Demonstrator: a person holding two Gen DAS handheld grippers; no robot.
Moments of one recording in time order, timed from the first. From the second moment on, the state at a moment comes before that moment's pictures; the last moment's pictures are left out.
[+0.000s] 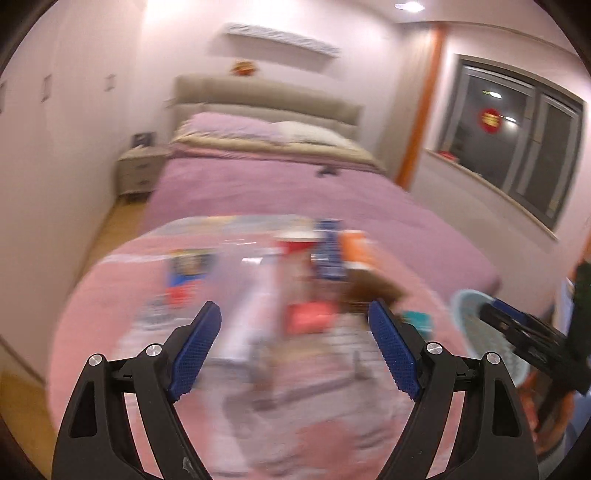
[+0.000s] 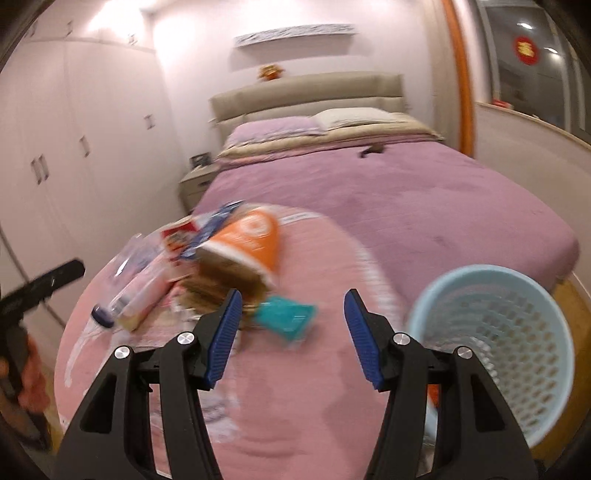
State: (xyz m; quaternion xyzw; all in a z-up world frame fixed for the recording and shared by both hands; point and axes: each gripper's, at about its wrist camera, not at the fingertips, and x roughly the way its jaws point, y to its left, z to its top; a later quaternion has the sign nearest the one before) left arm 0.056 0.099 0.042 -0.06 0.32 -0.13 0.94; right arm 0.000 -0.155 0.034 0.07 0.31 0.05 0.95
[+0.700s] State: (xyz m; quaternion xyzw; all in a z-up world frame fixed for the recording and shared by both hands) left arm 0.147 0.140 -0.023 -0.06 0.44 -0.14 0.89; right arm 0.030 -0.092 -0.012 0.02 0.37 0.11 0.92
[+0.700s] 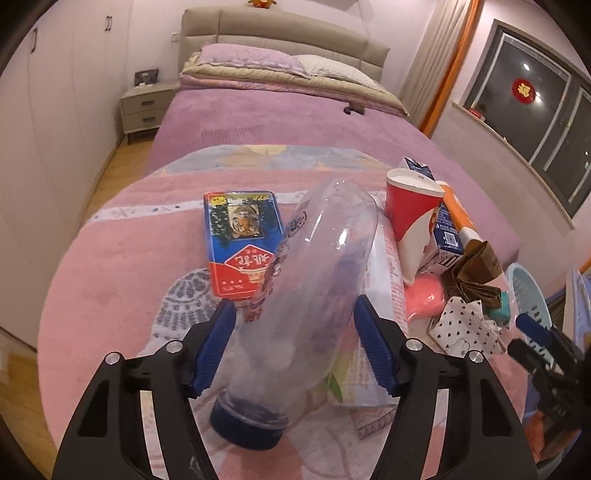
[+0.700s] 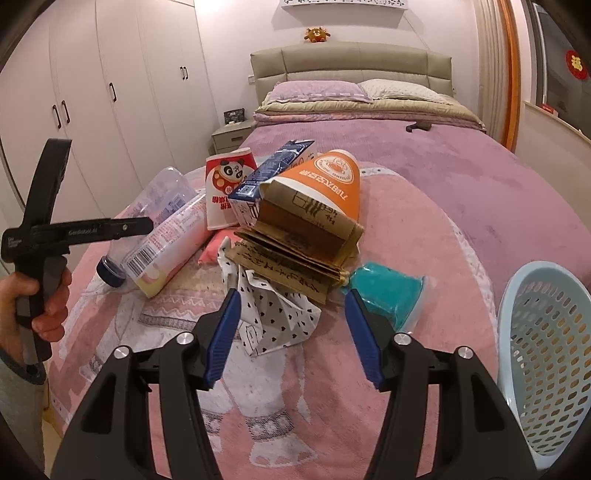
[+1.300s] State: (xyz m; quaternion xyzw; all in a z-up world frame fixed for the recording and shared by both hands) left arm 0.103 0.141 -0.011 -0.08 0.40 -0.13 0.90; right arm 0.042 -0.068 -0.028 0.01 0.41 0.12 0.90
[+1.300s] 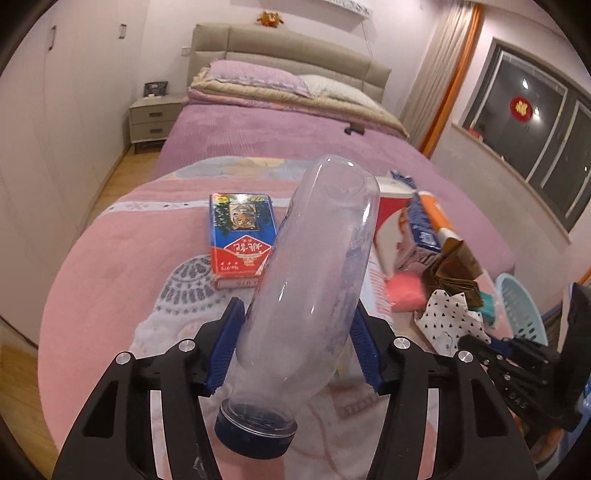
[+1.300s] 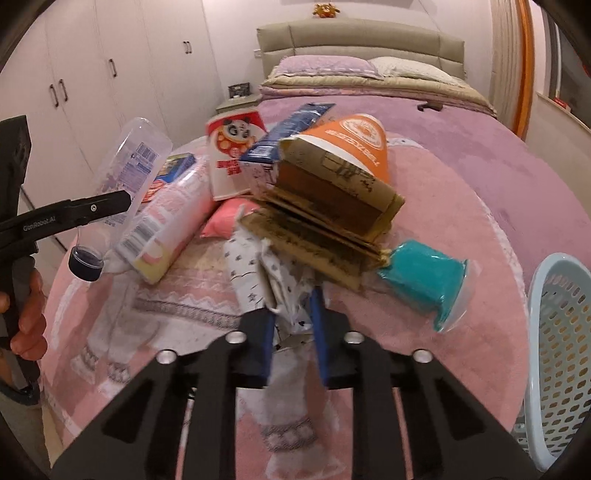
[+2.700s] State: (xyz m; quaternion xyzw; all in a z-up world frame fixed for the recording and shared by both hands) left arm 0.014 0.070 -0.002 -0.08 0.39 -0.21 0.89; right arm -0.036 -0.080 -0.042 0.04 0.41 0.14 0.90
